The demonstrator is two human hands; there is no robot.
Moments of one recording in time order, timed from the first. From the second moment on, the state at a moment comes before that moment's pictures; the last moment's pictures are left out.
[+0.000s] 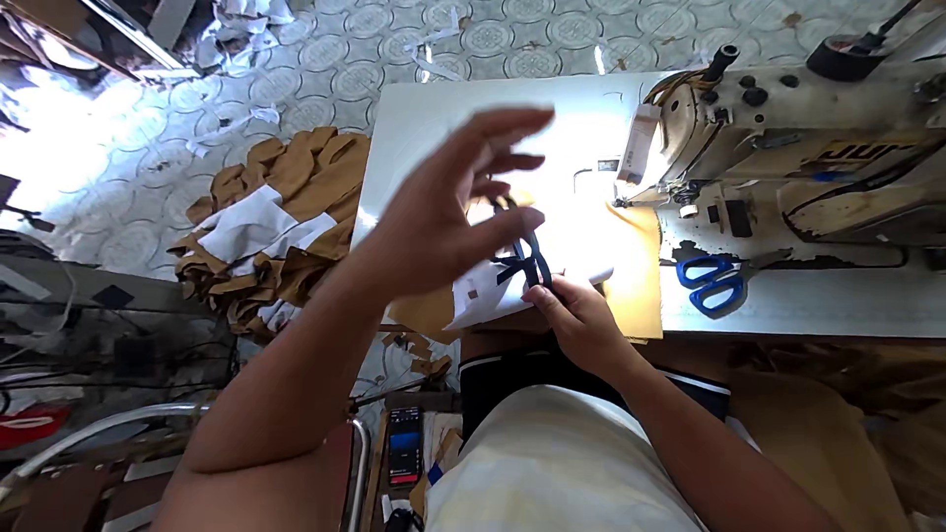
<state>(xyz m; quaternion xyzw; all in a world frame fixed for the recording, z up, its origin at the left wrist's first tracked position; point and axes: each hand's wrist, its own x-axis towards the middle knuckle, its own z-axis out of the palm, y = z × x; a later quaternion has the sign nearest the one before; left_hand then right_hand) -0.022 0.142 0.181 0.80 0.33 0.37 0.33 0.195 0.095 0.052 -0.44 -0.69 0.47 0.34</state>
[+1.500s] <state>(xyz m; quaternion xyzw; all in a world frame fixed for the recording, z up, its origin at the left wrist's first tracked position) -0.031 0.116 0.107 0.91 0.38 0.14 -0.11 0.199 0.102 0.042 -0.38 -0.59 0.58 0.41</state>
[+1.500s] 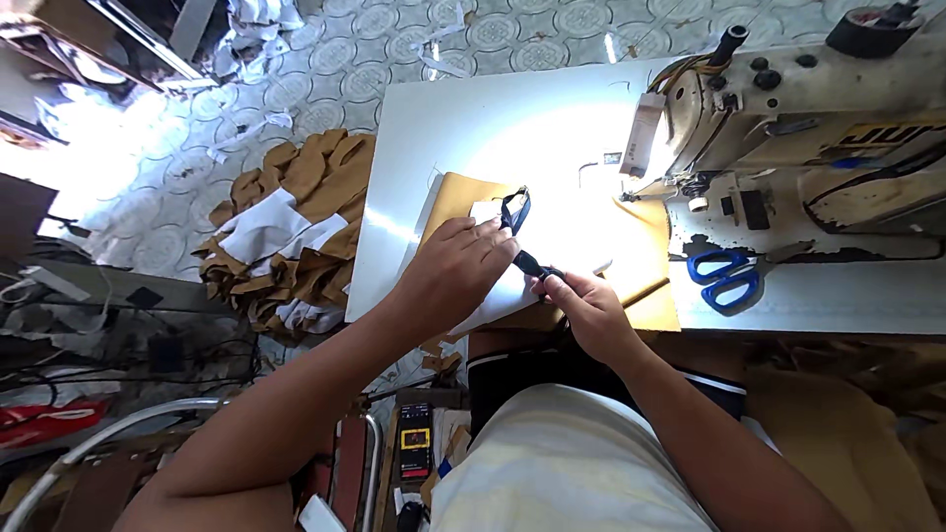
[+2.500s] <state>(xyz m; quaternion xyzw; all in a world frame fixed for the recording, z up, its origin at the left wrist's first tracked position) -0.052 0.147 0.159 0.87 0.48 -0.06 0.08 0.196 0.095 0.032 -0.37 -0.77 0.33 0.40</state>
